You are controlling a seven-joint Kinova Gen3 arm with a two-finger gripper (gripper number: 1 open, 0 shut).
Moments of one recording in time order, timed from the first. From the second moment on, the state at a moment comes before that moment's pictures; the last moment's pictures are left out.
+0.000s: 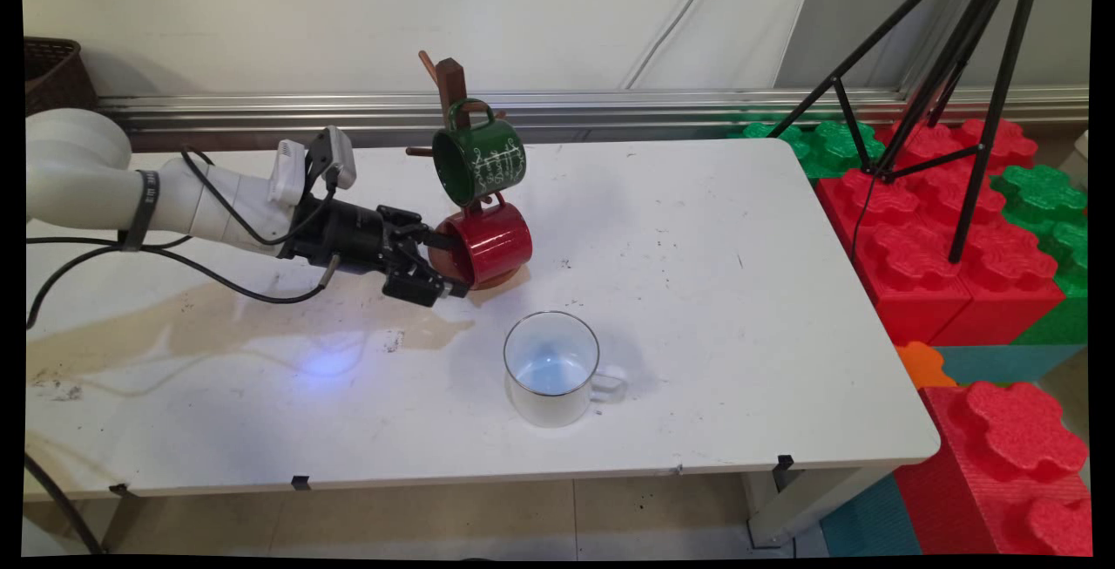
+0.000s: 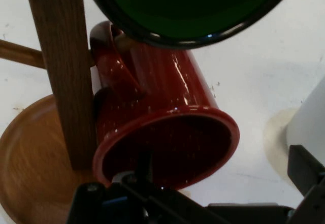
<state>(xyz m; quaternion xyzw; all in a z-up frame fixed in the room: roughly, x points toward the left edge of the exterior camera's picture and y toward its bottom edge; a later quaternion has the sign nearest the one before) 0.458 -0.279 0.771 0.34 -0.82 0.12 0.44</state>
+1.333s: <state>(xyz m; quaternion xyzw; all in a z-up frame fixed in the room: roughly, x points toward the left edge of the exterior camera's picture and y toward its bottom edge) 0.447 -0.284 0.758 0.38 -0.79 0.13 0.47</state>
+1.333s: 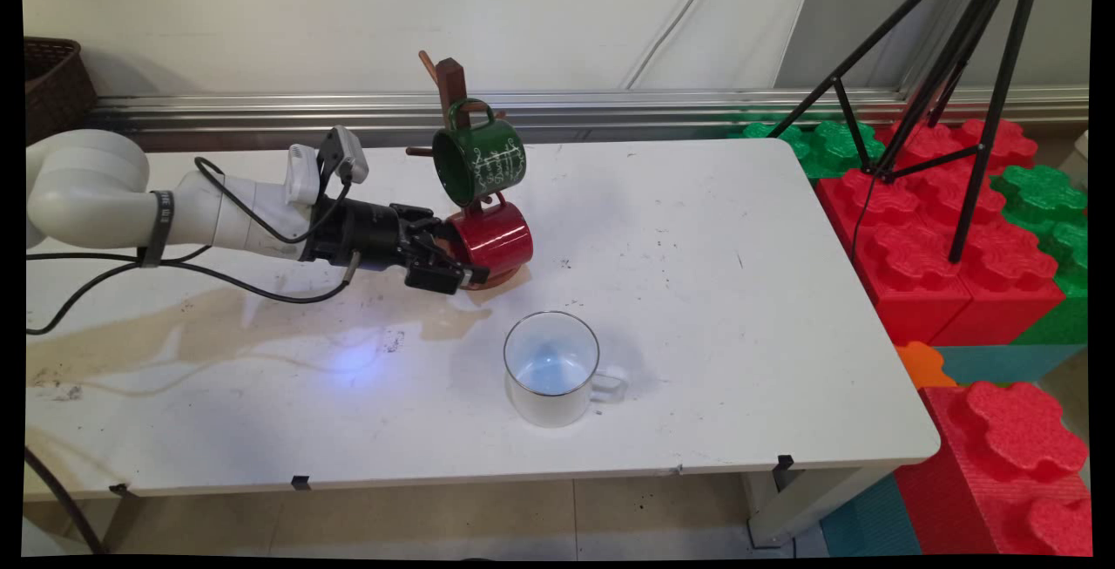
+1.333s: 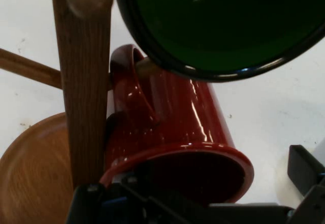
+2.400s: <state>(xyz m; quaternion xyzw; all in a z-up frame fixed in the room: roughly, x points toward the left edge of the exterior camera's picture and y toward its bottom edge) 0.448 -0.279 0.758 0.37 -0.79 0.12 0.47</state>
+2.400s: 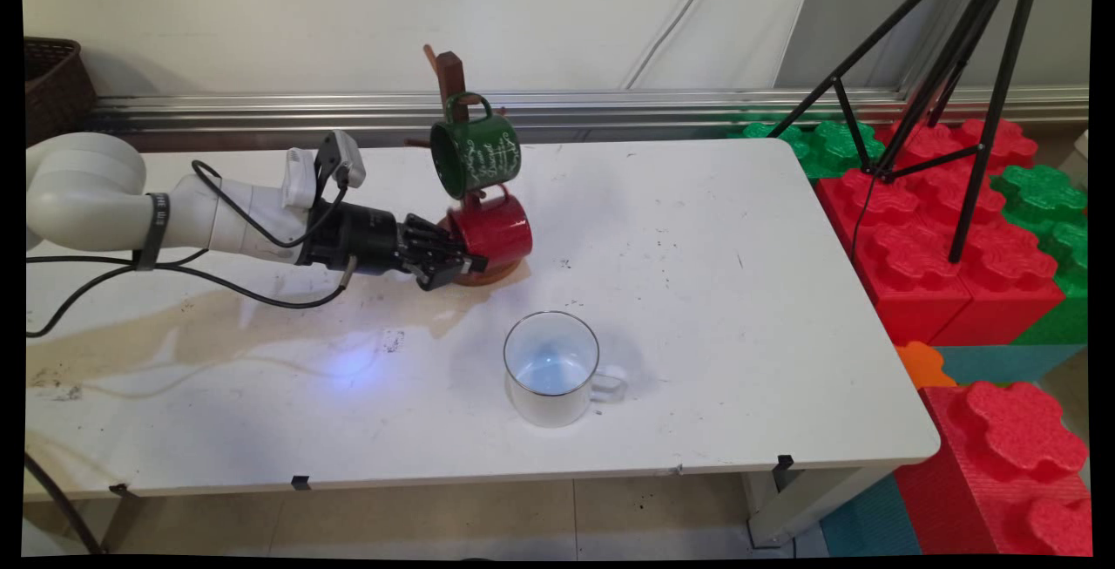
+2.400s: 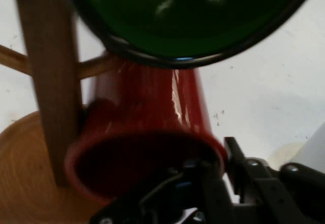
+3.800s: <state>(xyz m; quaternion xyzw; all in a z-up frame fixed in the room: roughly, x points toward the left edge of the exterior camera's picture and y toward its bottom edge) 0.454 -0.253 0.784 0.35 -0.80 0.10 0.48</state>
